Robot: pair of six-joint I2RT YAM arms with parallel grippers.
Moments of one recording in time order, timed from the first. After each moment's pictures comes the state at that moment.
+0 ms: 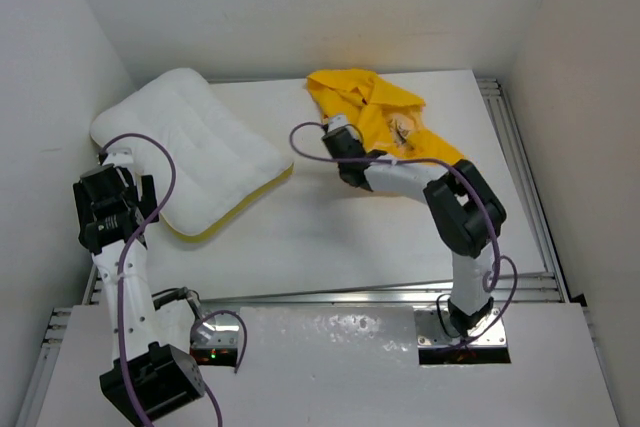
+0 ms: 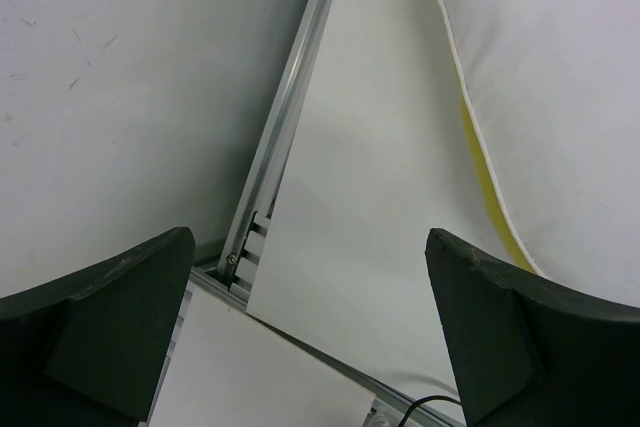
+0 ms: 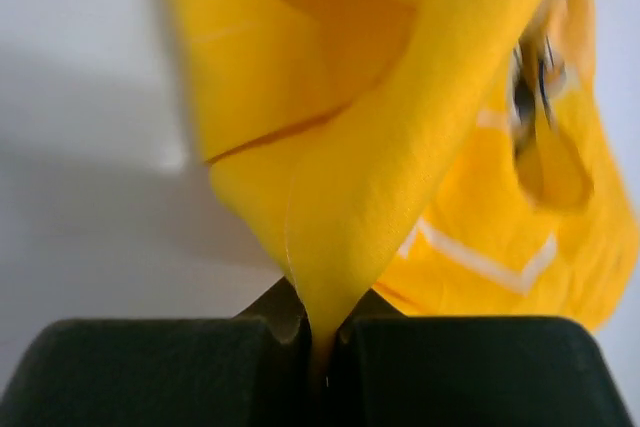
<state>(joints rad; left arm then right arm) 0.48 0.79 0.78 -0.68 -0.22 0.31 0.59 1.97 1.22 -0.14 0.60 -0.03</state>
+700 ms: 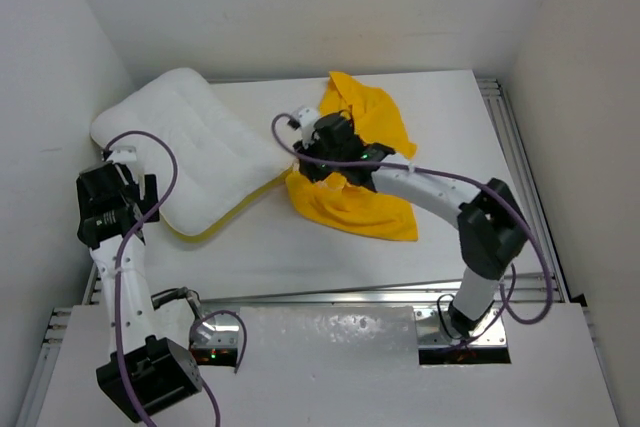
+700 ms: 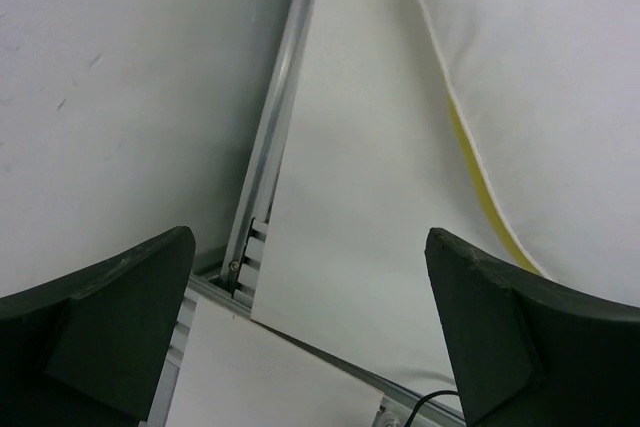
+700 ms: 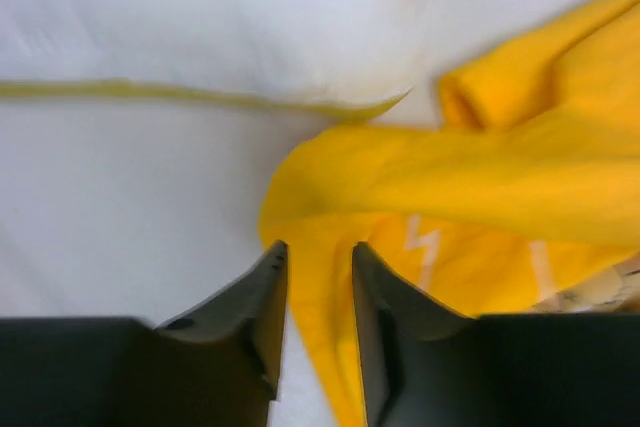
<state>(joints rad) 0.48 0.82 0.79 -0.68 -0.20 0.35 0.78 1.81 1.31 -0.20 -0.04 0.00</state>
